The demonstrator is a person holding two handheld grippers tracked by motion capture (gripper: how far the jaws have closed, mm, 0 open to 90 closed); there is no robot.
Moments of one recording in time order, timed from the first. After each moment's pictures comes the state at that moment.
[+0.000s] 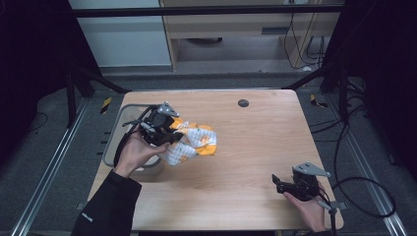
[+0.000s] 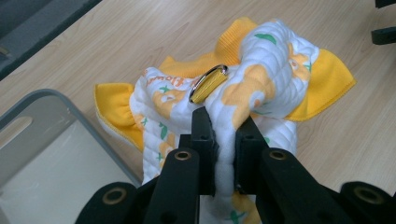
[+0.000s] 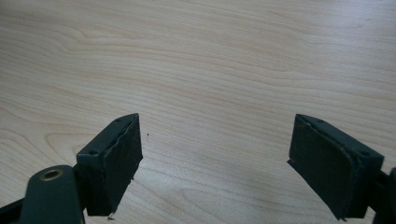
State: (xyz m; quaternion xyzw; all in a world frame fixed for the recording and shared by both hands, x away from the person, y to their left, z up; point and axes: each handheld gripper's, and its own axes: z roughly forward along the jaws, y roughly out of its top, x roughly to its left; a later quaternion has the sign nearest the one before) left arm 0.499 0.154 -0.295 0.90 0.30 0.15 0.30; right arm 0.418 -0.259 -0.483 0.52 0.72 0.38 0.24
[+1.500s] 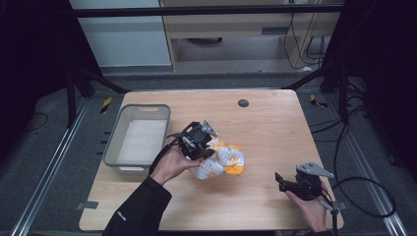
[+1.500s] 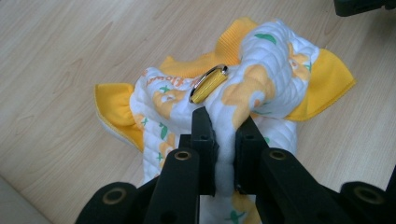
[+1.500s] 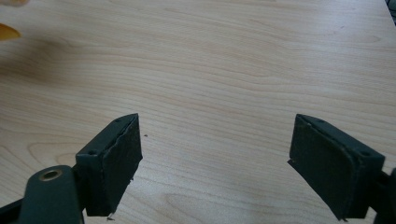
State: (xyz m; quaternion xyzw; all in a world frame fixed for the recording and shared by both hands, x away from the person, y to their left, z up) left arm 0.497 0.074 -0.348 0.93 0.24 0.10 0.27; right arm 0.418 -0.264 -0.482 0.53 0.71 0.39 0.26
